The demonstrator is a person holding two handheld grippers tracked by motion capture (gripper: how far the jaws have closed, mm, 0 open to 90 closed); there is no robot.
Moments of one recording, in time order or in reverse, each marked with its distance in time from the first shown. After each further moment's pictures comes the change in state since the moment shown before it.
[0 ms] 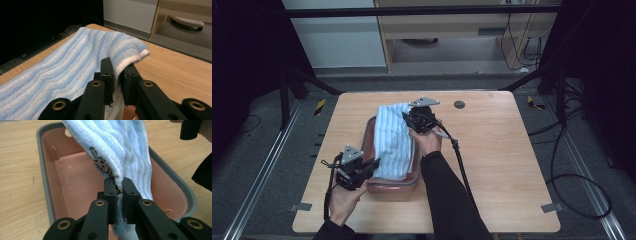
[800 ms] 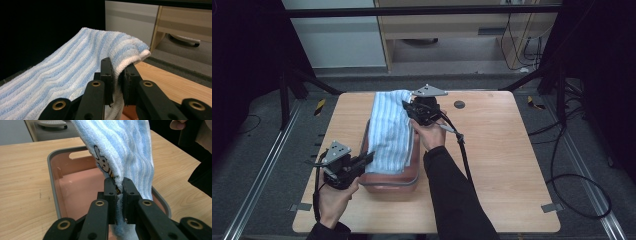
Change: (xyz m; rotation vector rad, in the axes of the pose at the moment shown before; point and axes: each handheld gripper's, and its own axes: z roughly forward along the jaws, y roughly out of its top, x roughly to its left) left arm 0.003 0.020 -0.040 -0.121 -0.022 -0.025; right arm 0.007 0.040 -0.042 -0.110 0.016 -0.010
